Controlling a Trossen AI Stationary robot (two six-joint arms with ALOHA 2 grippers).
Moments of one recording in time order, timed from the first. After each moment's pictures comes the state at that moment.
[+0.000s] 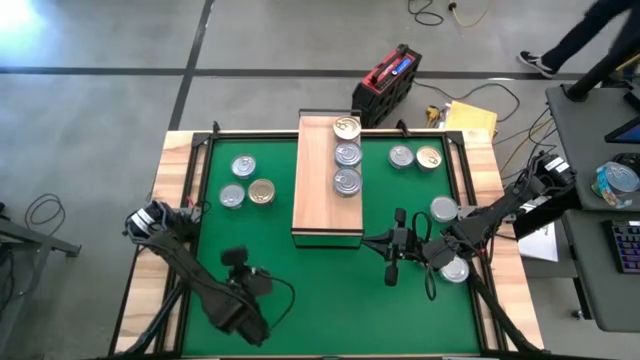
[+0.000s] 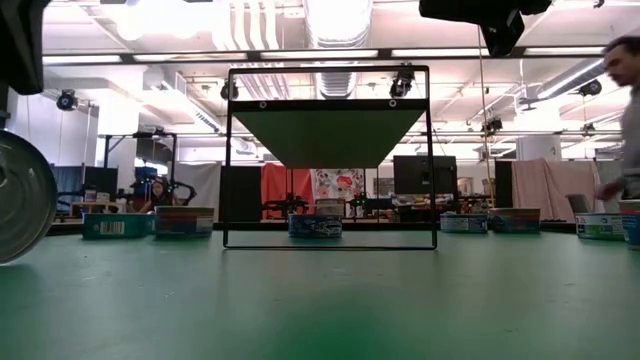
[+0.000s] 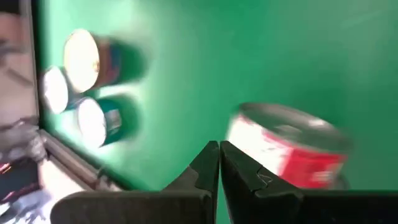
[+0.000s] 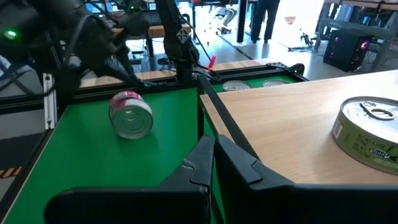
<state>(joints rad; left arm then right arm) -0.77 1.88 1.54 -1.58 -0.40 -1.04 0.54 1.27 0.66 0.36 0.73 0.23</state>
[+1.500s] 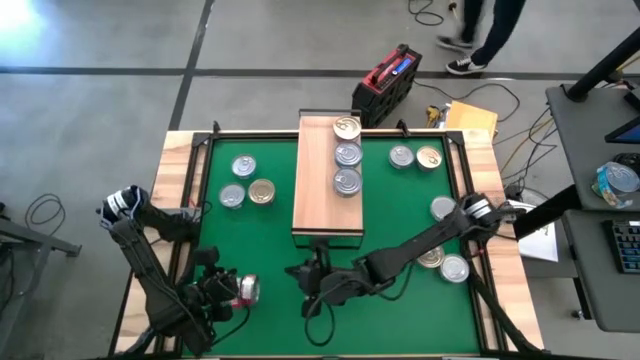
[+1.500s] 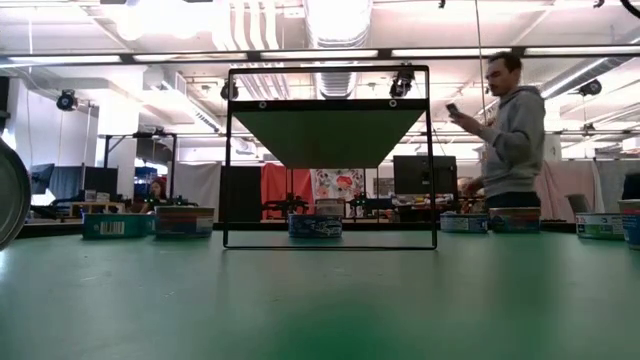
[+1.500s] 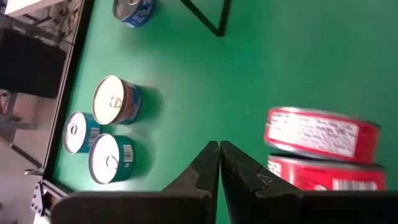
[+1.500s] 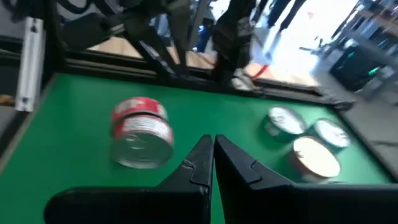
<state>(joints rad) -1.05 1.65 1.30 -1.51 -0.66 -1.23 0.45 2.04 1.66 -0.06 0.60 0.01</state>
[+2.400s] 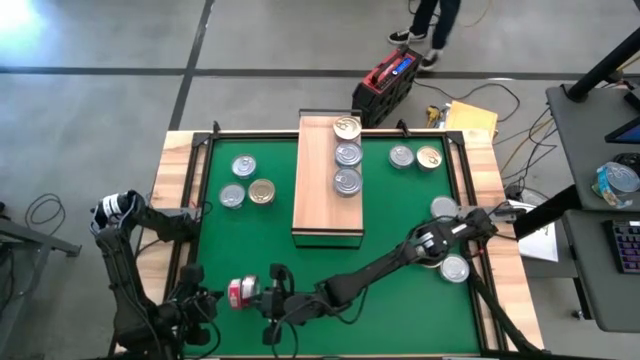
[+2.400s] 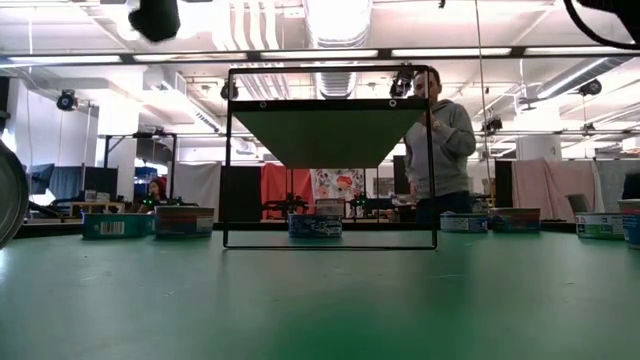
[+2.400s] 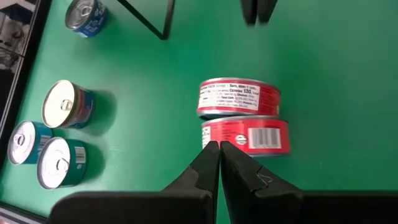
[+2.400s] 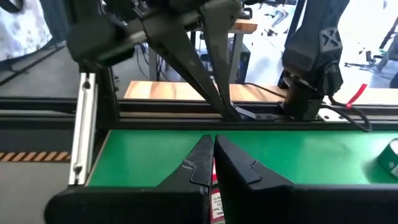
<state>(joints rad) -1.25 1.67 1.33 -1.44 -0.65 -1.32 0.44 2.53 2.14 0.19 0.47 0.05</state>
